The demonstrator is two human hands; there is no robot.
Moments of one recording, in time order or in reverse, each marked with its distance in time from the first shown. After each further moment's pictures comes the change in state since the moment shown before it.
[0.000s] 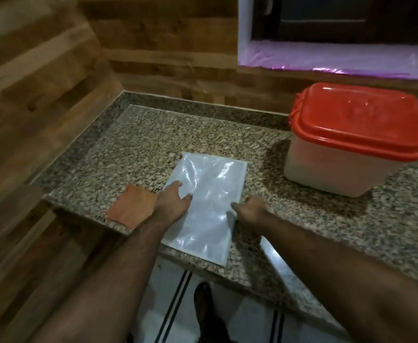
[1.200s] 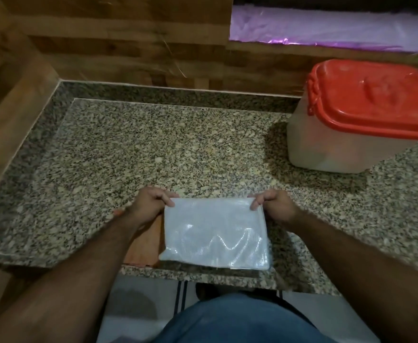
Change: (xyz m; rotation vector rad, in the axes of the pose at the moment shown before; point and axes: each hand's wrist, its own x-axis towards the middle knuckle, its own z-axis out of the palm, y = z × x) left_hand 0.154 -0.102 -0.032 -0.560 -0.466 0.081; right_hand 0.021 0.001 0.019 0.669 -0.003 0.090
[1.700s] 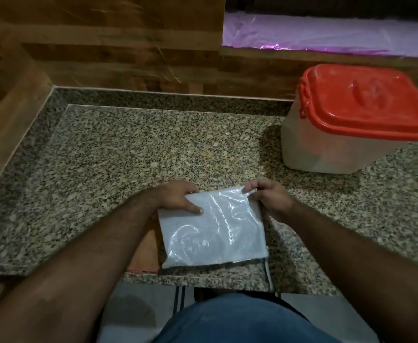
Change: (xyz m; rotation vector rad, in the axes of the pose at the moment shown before) left_hand 0.024 0.091 0.035 0.813 -0.553 0.139; right_hand 0.004 -0.036 0.006 0.060 0.006 0.001
